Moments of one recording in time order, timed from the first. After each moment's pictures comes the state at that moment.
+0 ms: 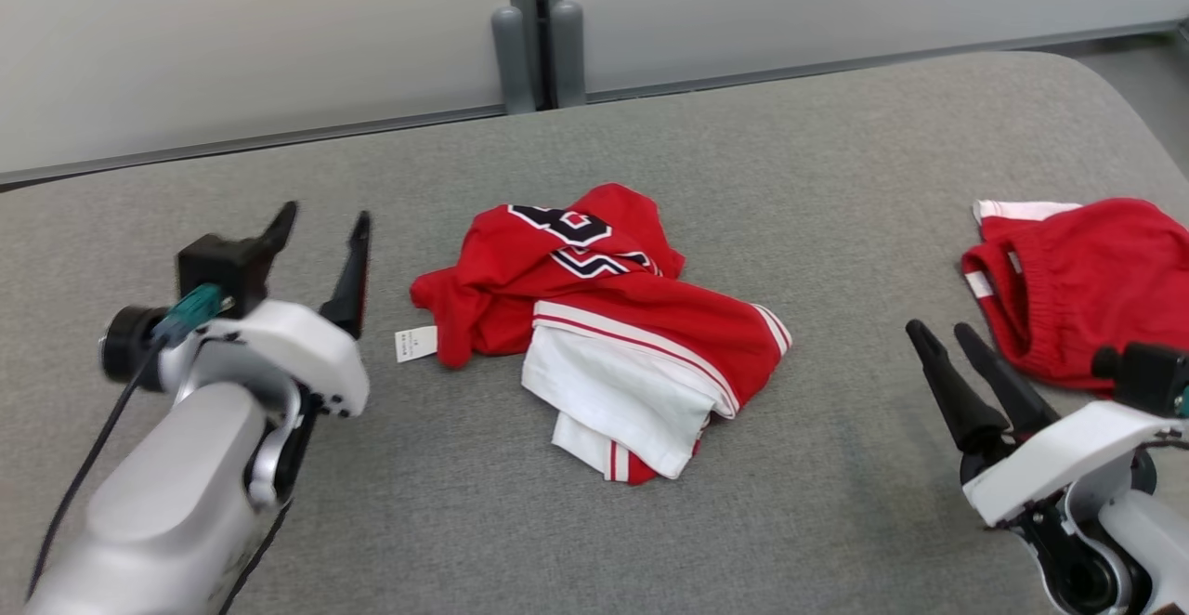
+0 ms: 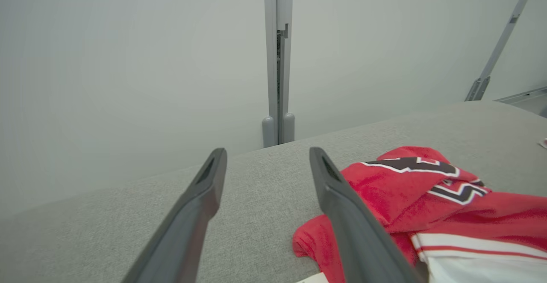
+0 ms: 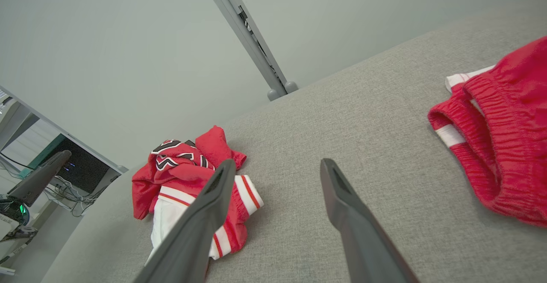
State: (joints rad) left arm -0.67 0.37 -0.75 0.64 -0.77 0.12 -0.26; right arm -0.38 -0.55 0.70 0.28 1.24 0.13 -0.26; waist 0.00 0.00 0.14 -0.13
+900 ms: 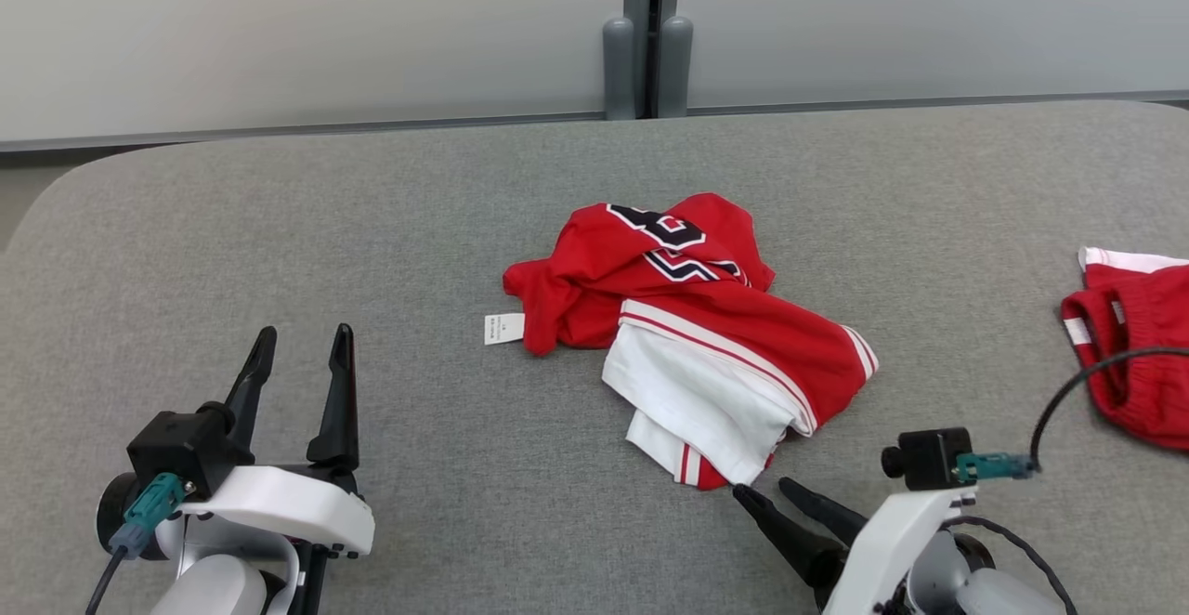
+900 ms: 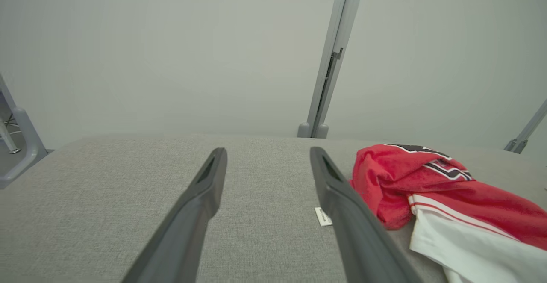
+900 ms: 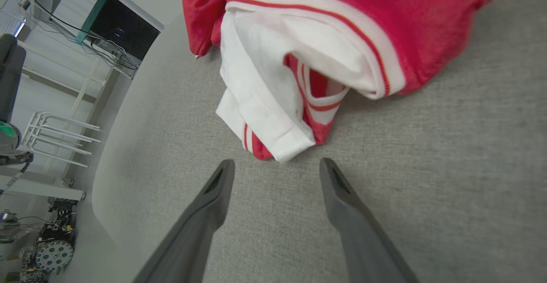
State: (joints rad) left arm -0.19 0.39 -0.46 0.12 -0.68 0.26 -0.26; right arm -0.33 -0.38 0.85 0.33 1.18 0.13 0.02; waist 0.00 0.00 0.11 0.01
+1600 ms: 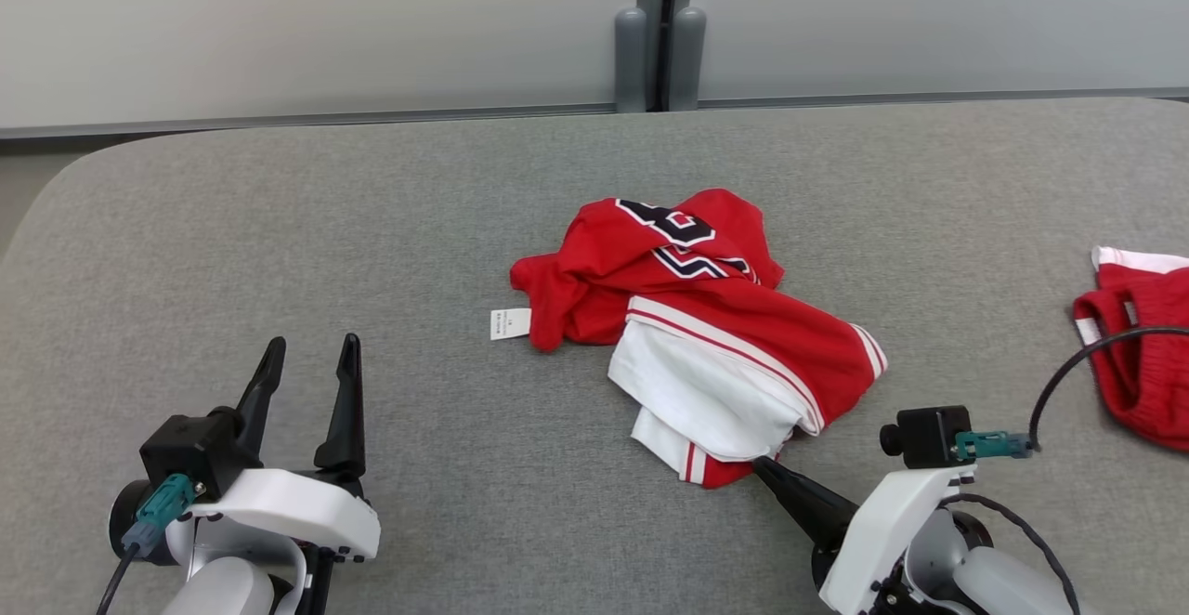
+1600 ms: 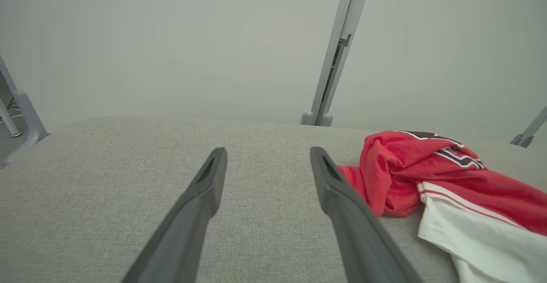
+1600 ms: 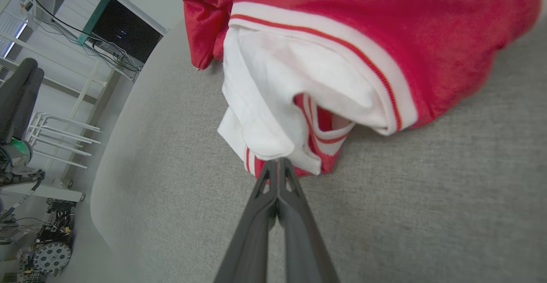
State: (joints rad) left arm -0.19 0.36 -0.45 0.18 -0.67 0.23 -0.26; right arm -0.39 -0.36 0.87 0.38 1.20 0.13 0.01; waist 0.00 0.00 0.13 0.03
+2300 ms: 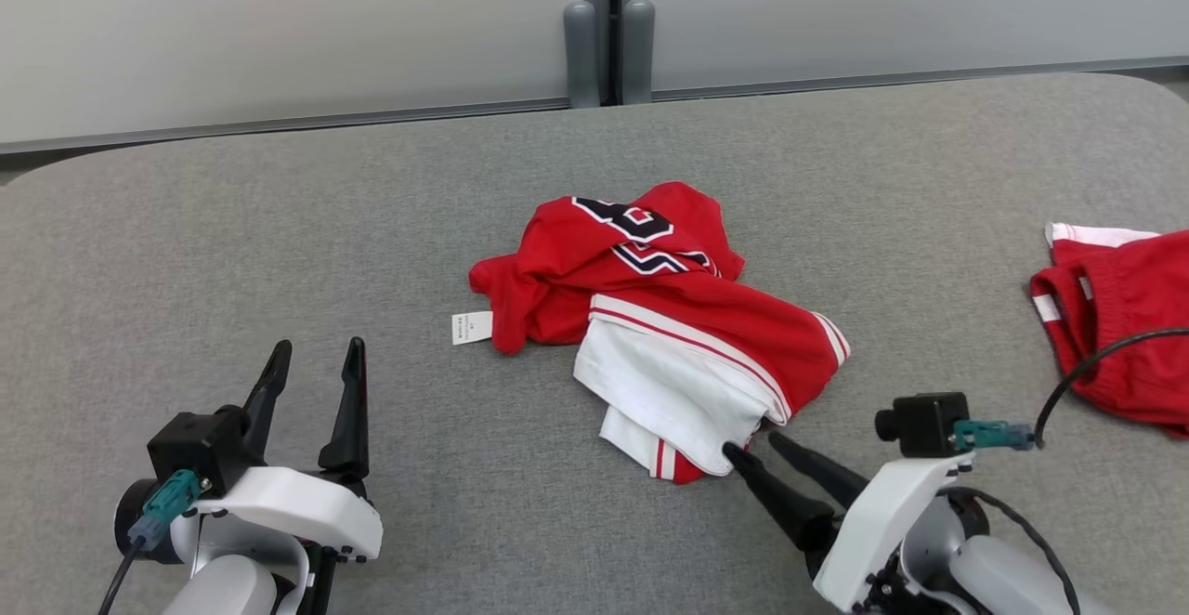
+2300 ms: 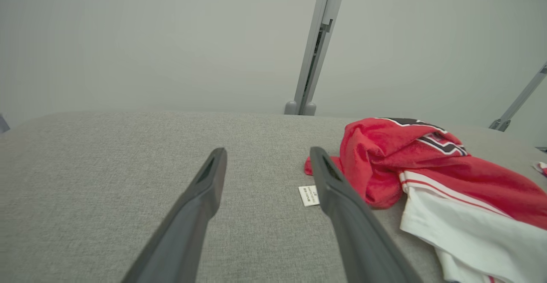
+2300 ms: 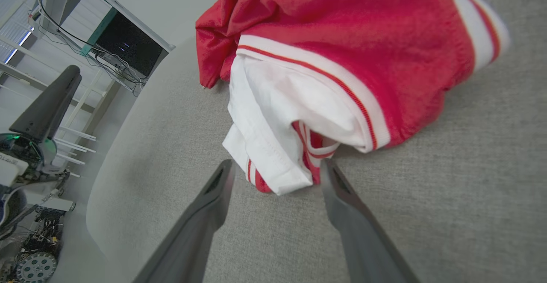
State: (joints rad) left arm -0.20 0.36 -0.46 0.21 -0.68 0.22 -0.26; right arm -0.37 -0.37 0.85 0.28 1.13 0.13 0.01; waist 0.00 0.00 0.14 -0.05
